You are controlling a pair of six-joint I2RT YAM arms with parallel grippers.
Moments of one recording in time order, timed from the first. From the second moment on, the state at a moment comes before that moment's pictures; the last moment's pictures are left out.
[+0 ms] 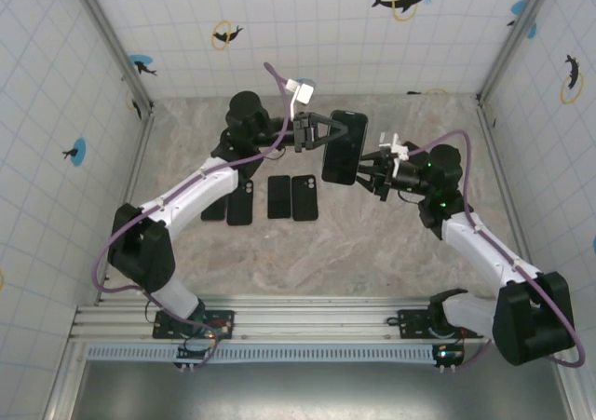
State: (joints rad) left arm -0.60 1.63 1.32 0.48 1.05 -0.82; right arm 0.32 1.16 0.68 0.54 -1.01 0.15
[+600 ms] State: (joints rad) left arm -0.62 1.64 1.09 0.91 0.60 -1.34; right arm 0.35 1.24 0.55 1.04 -0.70 0.98
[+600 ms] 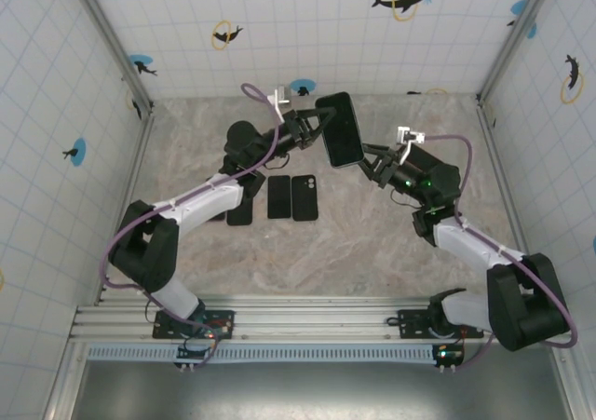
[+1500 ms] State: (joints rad) left arm -0.63 1.73 1.08 0.79 0.48 -1.47; right arm 0.41 1.30 0.45 1.18 -0.51 1.40
